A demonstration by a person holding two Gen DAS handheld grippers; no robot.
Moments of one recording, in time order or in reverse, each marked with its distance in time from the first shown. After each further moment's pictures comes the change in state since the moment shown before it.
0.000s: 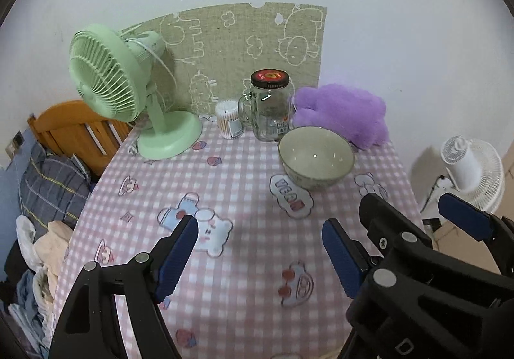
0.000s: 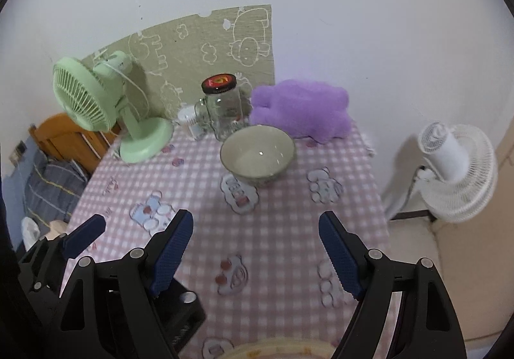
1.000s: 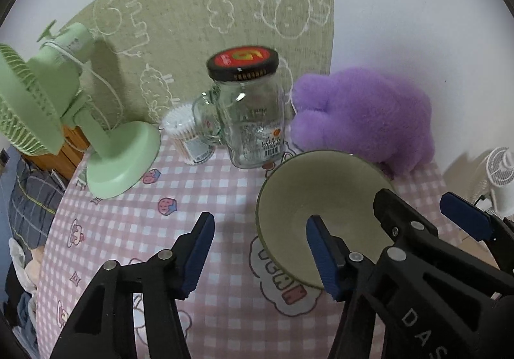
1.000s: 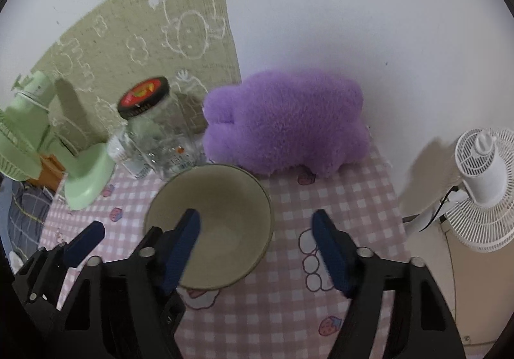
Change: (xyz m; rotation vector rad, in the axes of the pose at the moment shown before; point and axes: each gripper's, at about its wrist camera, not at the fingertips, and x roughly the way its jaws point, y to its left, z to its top) left arm 0.159 -0.037 0.063 0.043 0.063 0.026; right arm 0.167 -0.048 0.069 0.066 0.054 -0.043
